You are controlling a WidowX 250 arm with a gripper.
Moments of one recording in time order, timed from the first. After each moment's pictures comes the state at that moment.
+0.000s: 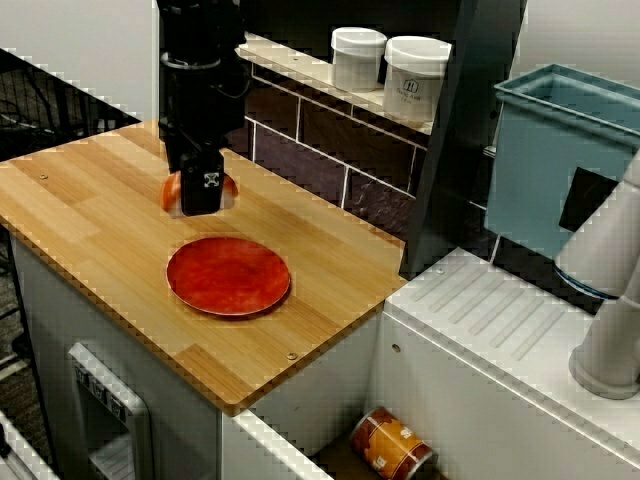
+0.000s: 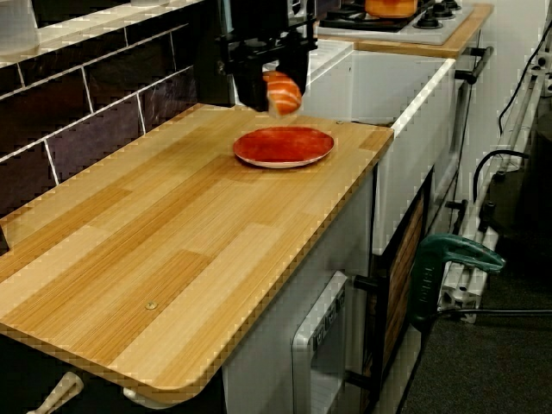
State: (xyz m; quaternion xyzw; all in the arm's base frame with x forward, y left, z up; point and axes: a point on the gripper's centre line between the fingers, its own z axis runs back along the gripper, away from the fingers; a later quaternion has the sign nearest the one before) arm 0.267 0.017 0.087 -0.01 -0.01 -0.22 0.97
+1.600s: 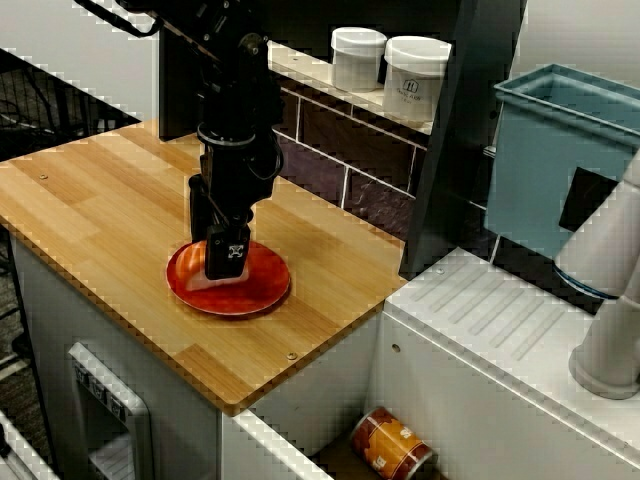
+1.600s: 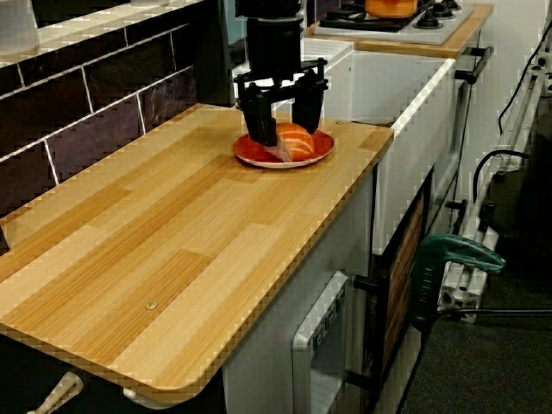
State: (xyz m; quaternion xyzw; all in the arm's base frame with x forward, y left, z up) arm 0.267 -0.002 0.042 0.02 0.02 -0.23 0.97
